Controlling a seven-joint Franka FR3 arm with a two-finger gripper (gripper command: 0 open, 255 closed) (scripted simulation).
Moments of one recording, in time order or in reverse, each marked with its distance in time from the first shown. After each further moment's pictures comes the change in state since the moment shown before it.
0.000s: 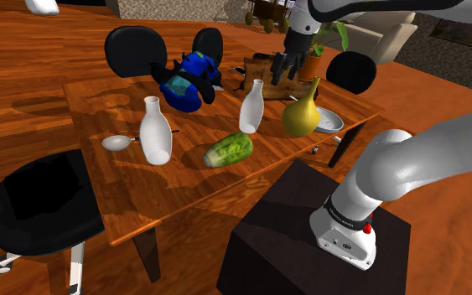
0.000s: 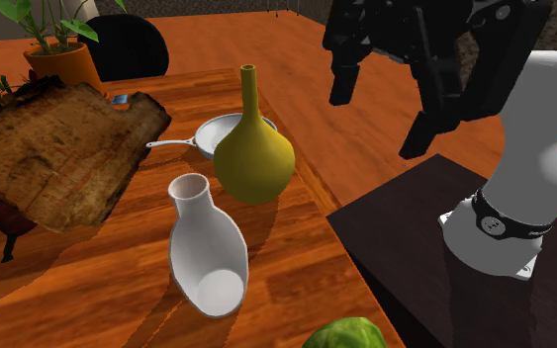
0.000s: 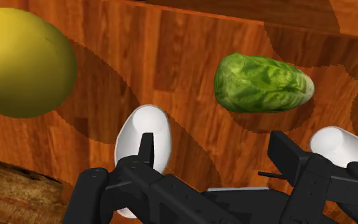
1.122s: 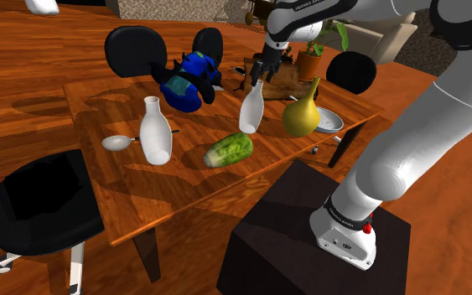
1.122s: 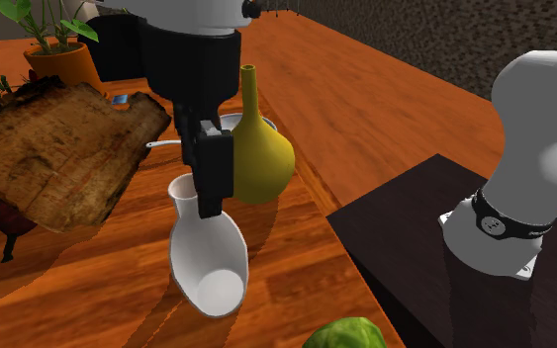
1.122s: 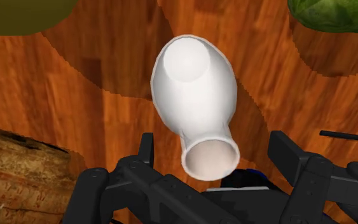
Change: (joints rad) arm -0.002 0.506 -0.178 0.216 0.103 0.356 -0.204
